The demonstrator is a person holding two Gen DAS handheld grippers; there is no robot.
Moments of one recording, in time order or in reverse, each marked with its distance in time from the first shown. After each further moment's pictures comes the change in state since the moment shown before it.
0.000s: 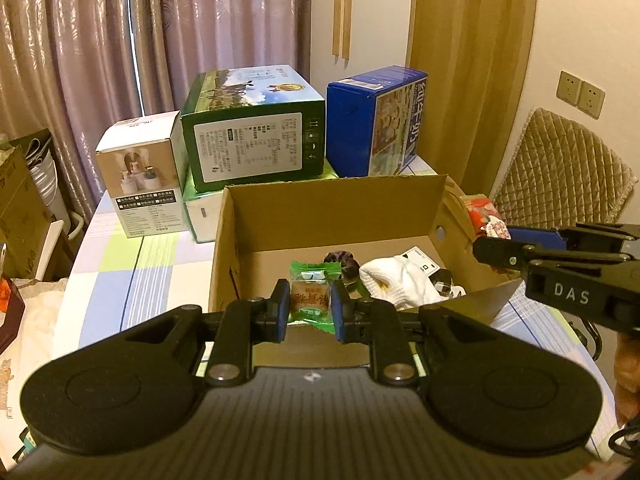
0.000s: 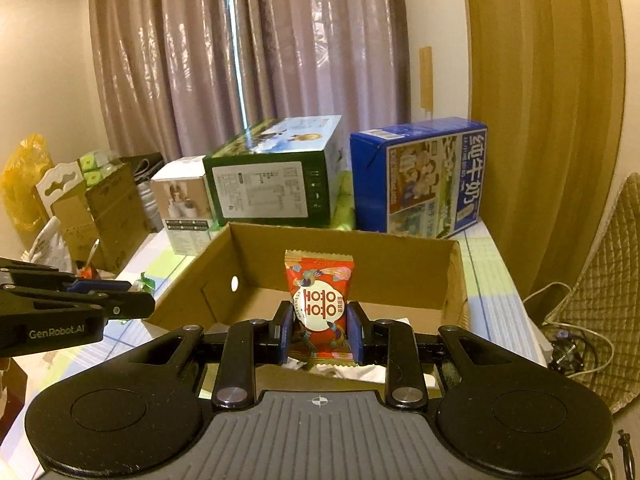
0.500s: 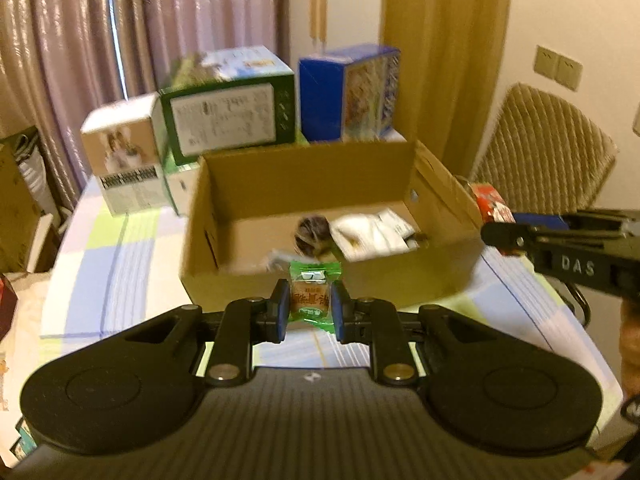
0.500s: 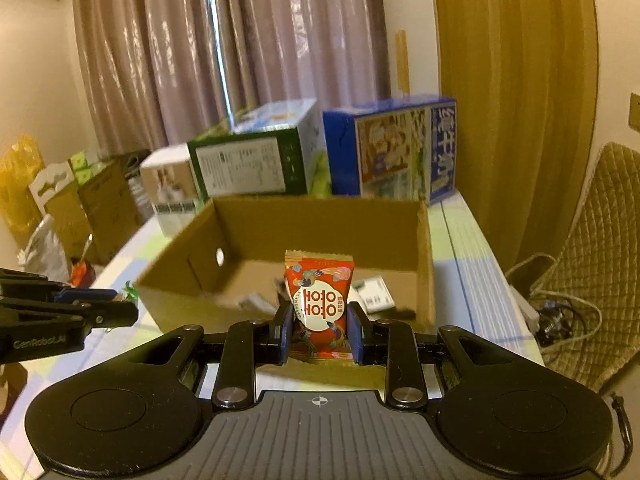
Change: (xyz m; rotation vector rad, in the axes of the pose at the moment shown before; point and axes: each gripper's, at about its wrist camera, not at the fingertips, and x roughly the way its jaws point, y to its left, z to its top) left arm -0.017 -0.021 -0.031 0.033 0.023 -0.027; right arm -0.034 -0.017 -0.028 0.047 0.003 -0.022
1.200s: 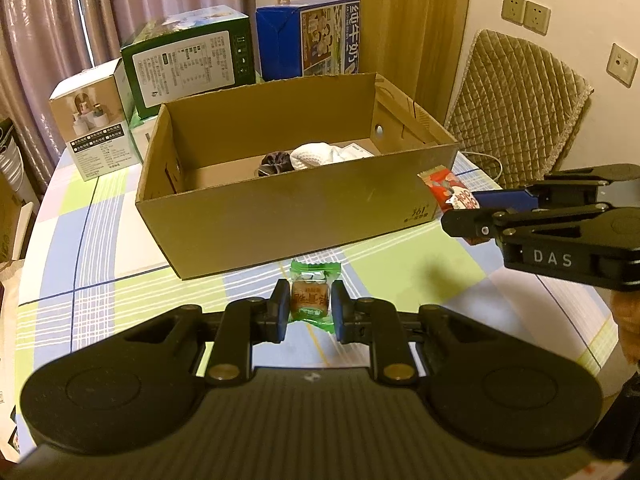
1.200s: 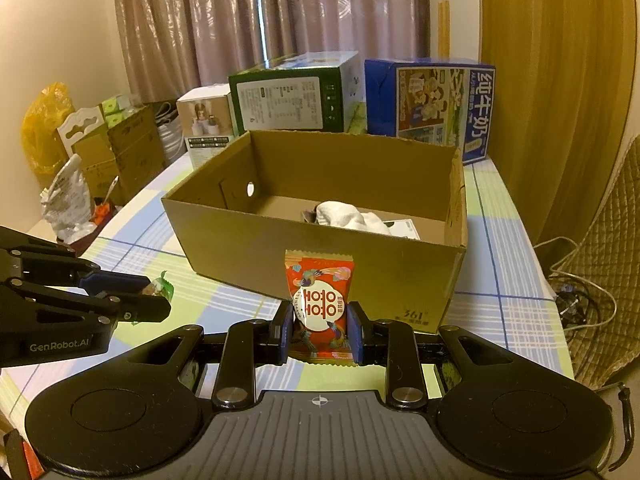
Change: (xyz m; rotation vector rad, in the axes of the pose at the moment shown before) left arm 0.003 -0.029 -0.058 0.080 0.108 -0.063; right arm -0.008 0.006 -0.060 -0.096 0.126 0.066
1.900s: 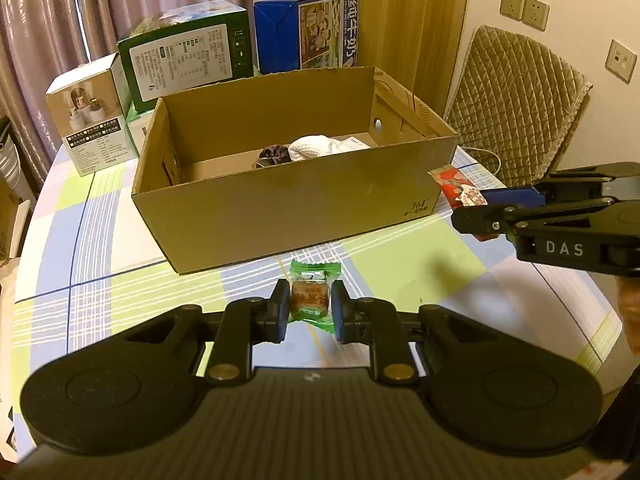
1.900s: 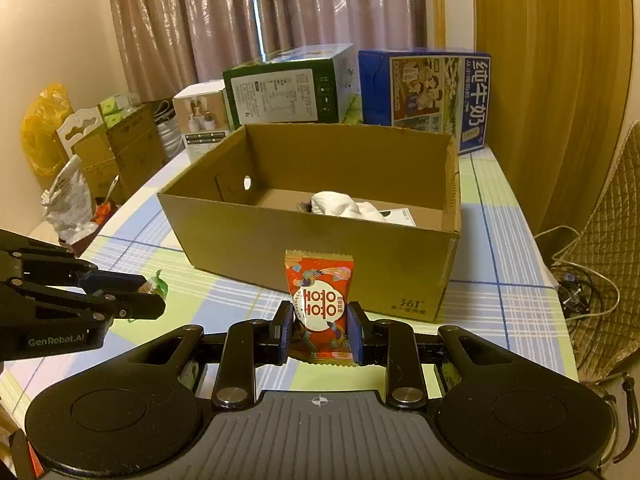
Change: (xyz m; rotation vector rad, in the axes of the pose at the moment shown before) left arm 0.007 0.002 -0.004 0.004 0.012 -0.010; right arm -0.001 -0.008 -0.003 0.027 0.019 0.011
